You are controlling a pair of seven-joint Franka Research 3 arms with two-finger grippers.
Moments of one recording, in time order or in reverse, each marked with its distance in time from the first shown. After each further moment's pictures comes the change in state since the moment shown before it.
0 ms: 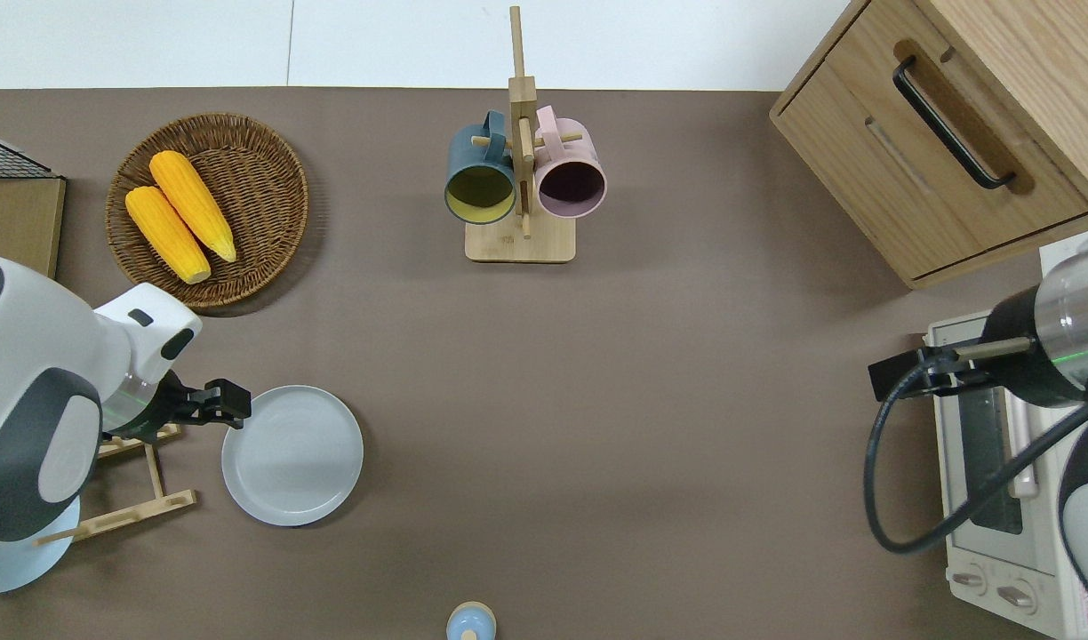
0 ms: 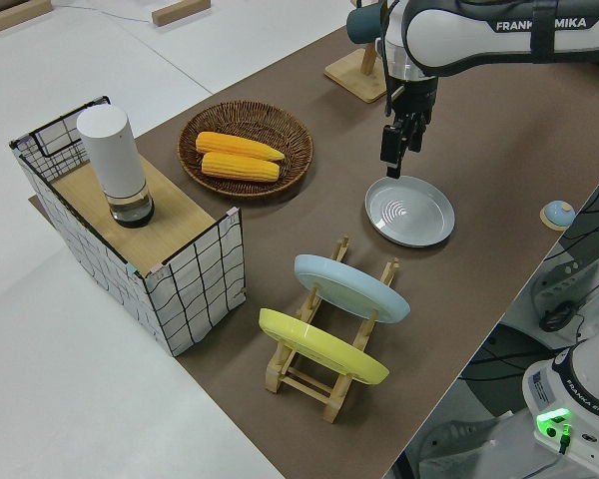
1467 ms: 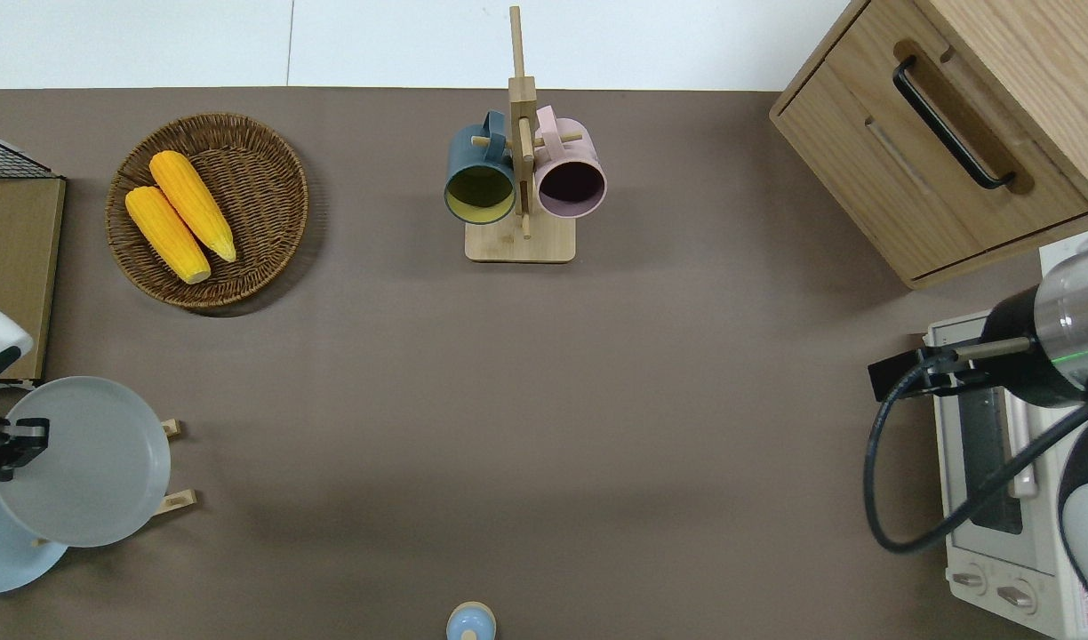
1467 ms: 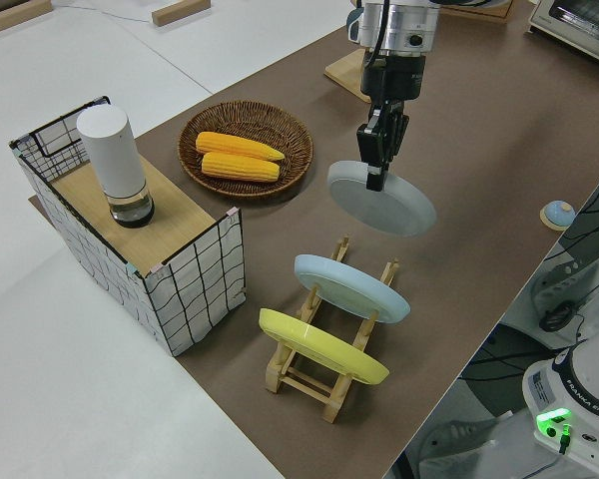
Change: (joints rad) left arm 0.003 -0.034 0.130 0.133 0.306 -0.252 0.096; right arm 0.000 0.000 0.000 0.000 0.000 0.000 0.000
